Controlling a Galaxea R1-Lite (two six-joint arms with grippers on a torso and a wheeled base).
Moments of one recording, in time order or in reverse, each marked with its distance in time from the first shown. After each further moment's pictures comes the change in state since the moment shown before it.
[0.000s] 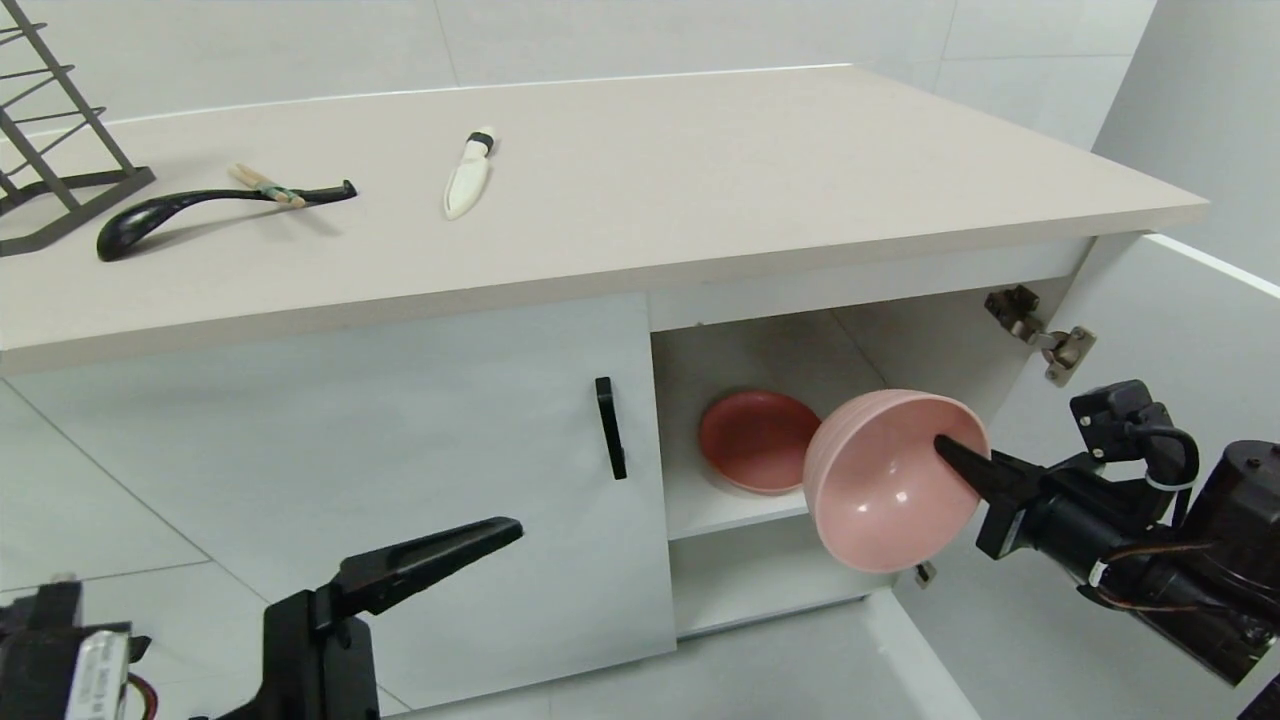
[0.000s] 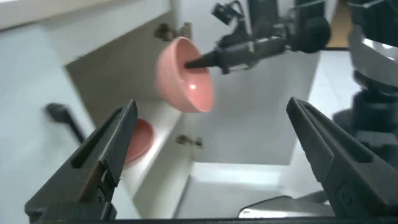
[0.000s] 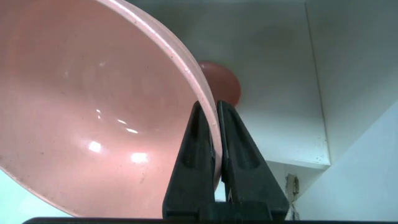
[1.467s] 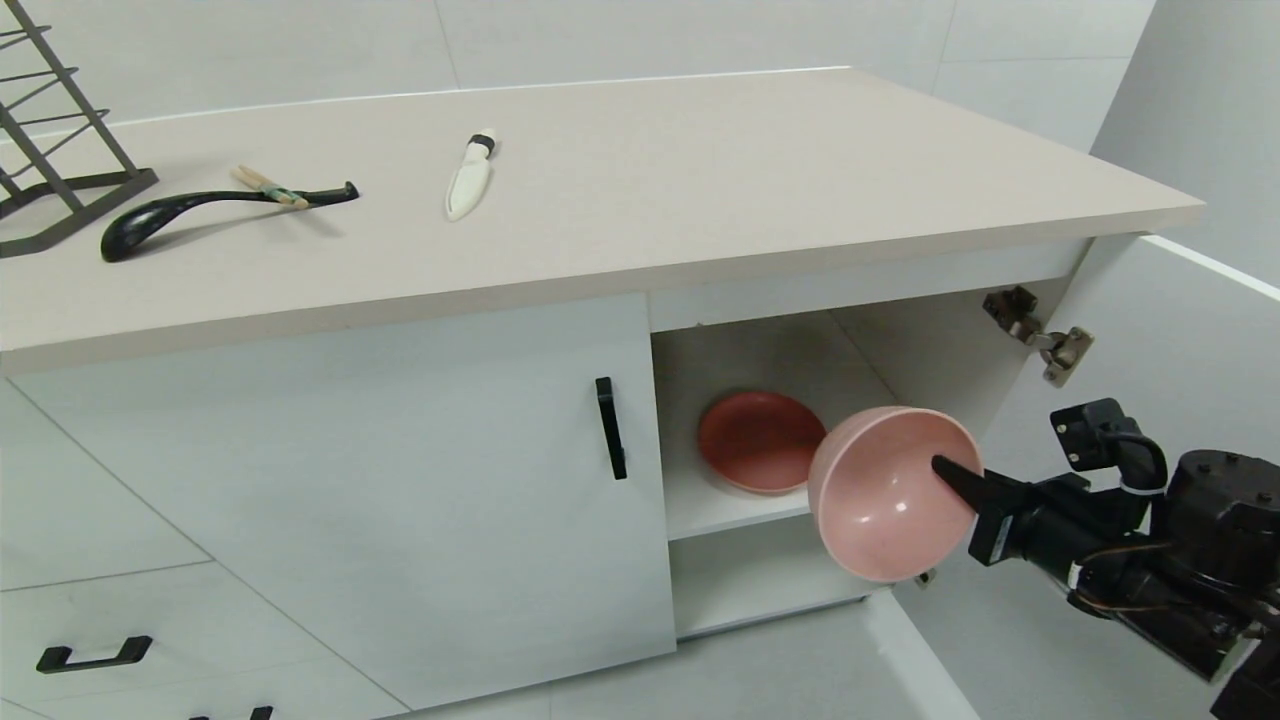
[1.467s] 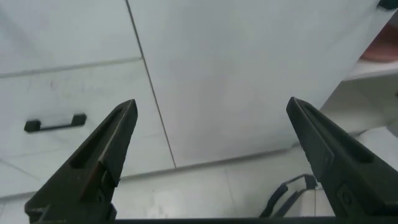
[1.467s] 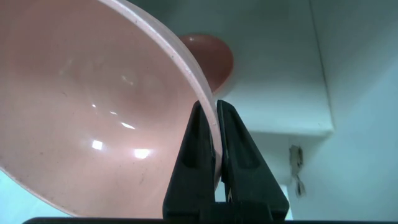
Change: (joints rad) left arm 0.667 -1.157 0.004 1.410 0.419 -0.160; right arm -0.037 0.093 -0.018 0.000 0.003 0.069
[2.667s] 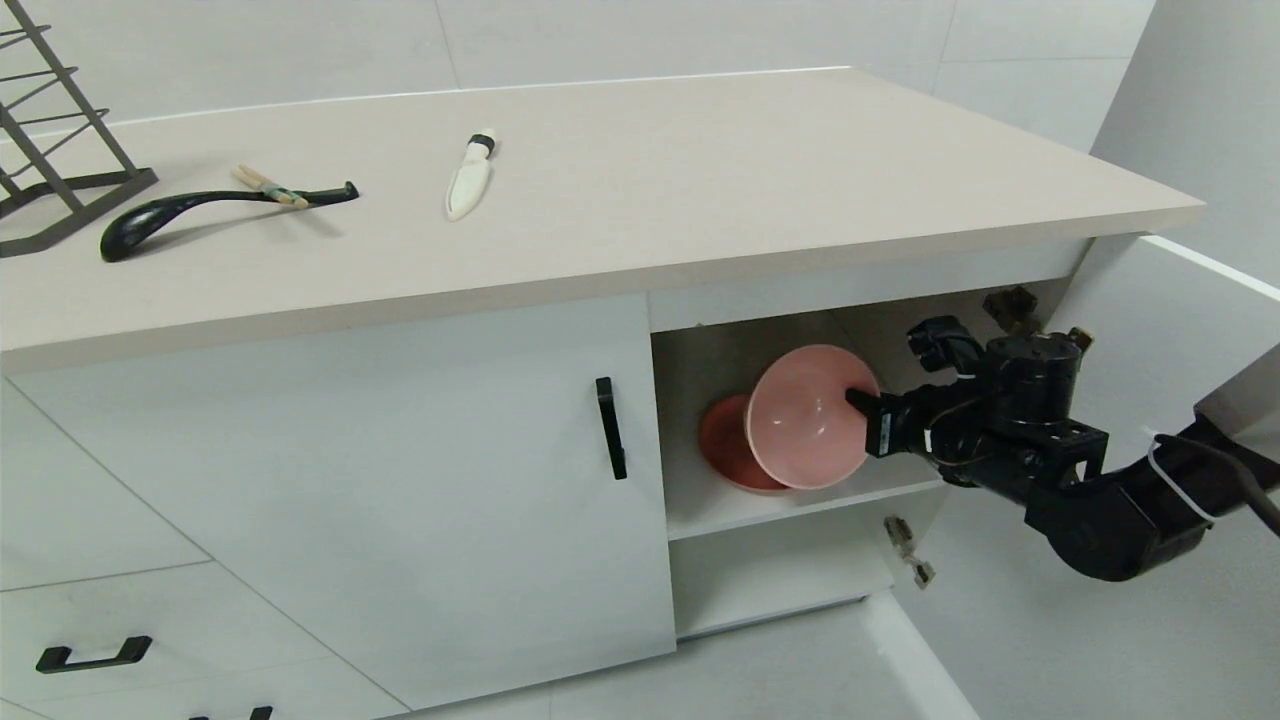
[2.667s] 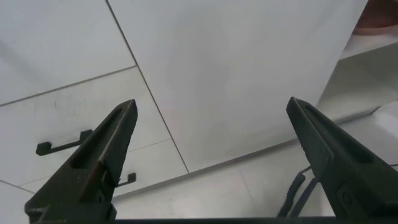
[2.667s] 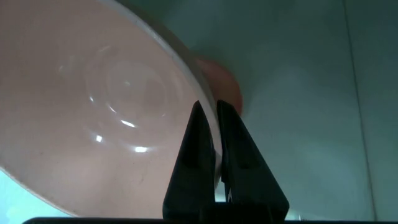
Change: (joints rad) left arm -0.079 -0.119 0.002 0.061 0.010 0.148; right arm 0.002 0.191 -0.655 0.547 0.037 -0.056
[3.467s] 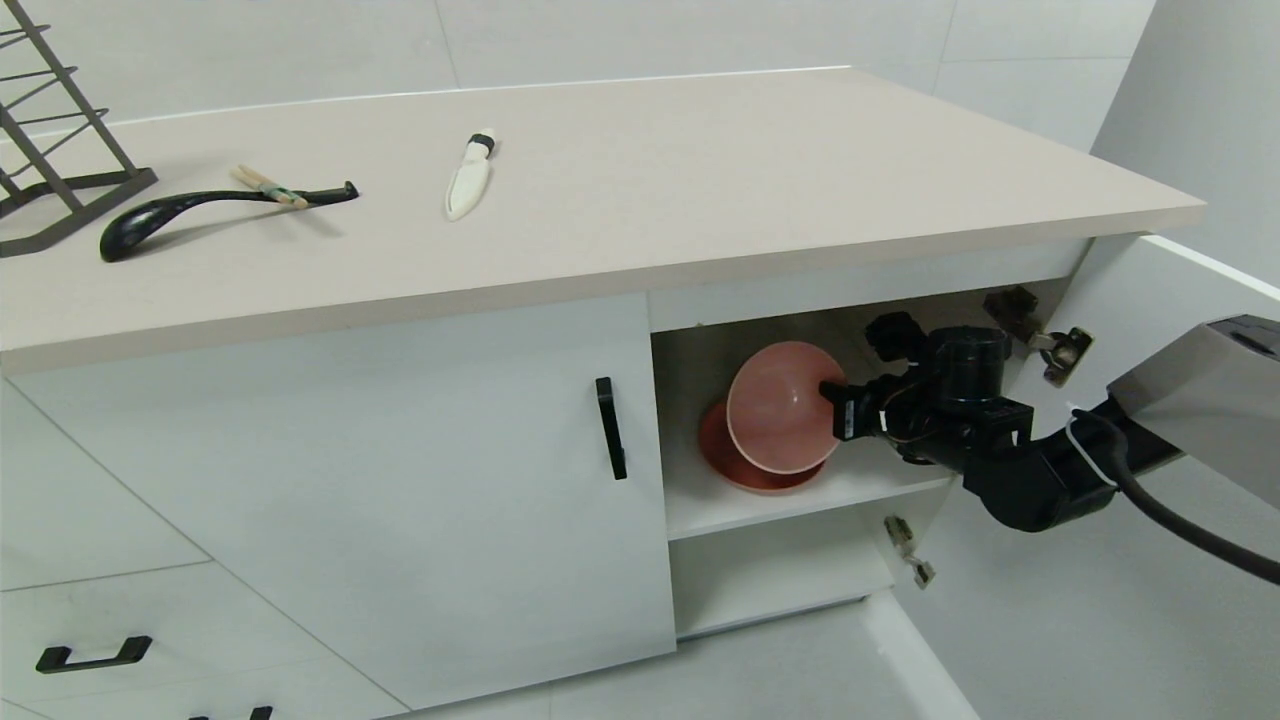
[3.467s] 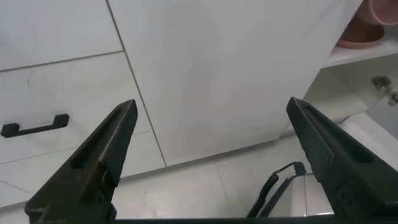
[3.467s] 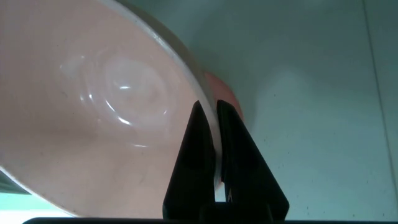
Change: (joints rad) left arm 0.009 0.000 0.000 0.028 -0.052 -0.130; right arm 0.001 0.145 -0.243 0.137 -0.003 -0.005
